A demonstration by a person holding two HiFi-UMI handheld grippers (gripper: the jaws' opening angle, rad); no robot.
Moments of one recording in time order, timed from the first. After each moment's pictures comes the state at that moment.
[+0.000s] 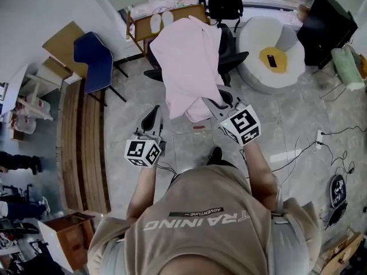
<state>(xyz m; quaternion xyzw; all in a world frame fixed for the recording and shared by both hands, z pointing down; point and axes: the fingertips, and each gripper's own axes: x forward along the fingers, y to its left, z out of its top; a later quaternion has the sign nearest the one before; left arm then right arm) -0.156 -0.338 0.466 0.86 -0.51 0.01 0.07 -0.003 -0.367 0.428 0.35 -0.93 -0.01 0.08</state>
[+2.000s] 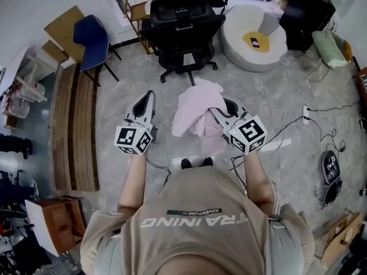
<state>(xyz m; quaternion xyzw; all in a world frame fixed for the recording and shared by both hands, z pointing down) -0.121 -0.083 0.424 0.87 -0.48 -0.01 0.02 0.056 -0.050 0.426 0.36 -0.93 0.03 0.03</state>
